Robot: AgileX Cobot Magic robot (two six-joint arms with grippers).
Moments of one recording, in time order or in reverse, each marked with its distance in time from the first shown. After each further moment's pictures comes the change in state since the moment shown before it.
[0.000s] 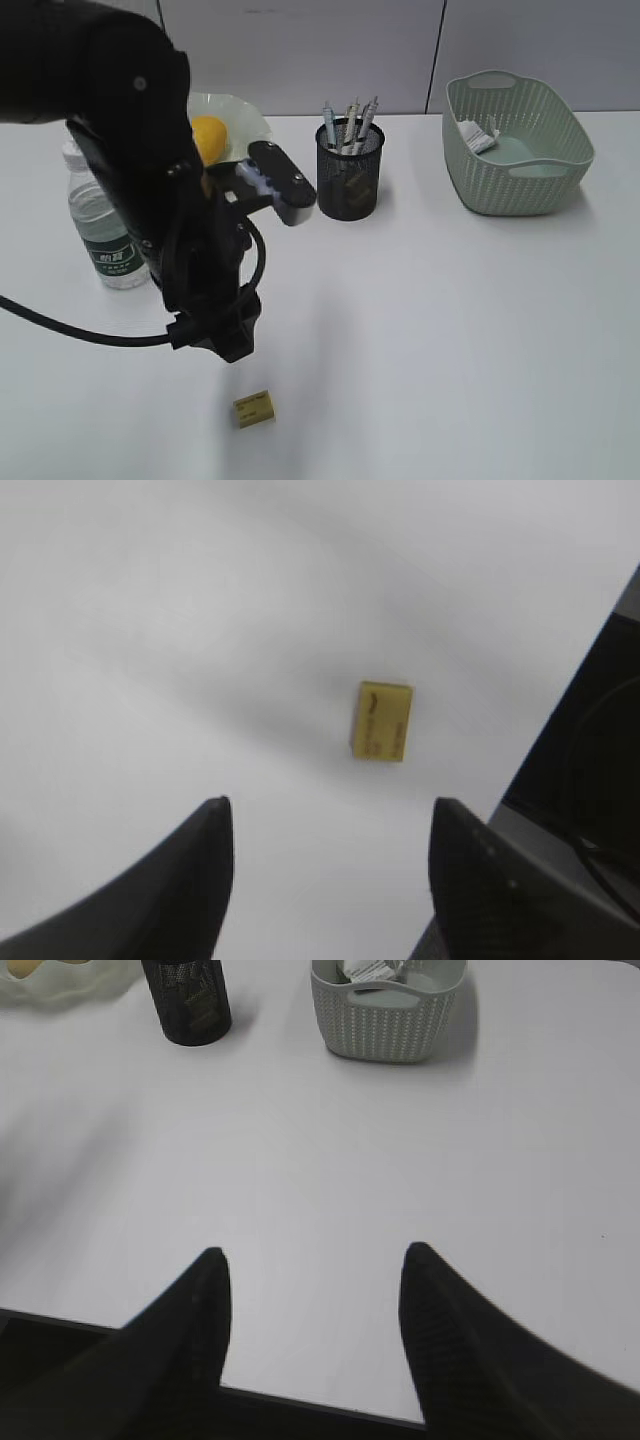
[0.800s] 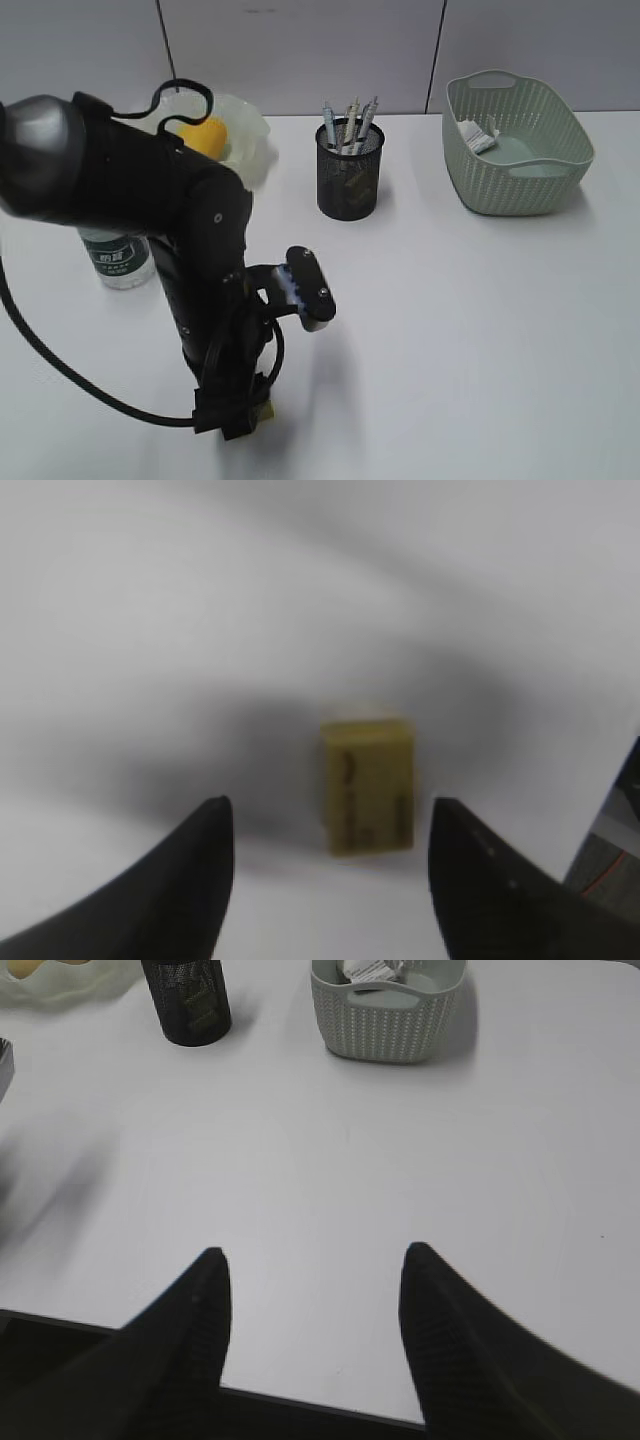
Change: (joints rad) left arm -0.036 0.213 0.068 -0.002 -0.153 0.148; right arm 0.000 0.000 0.000 0.000 0.000 0.000
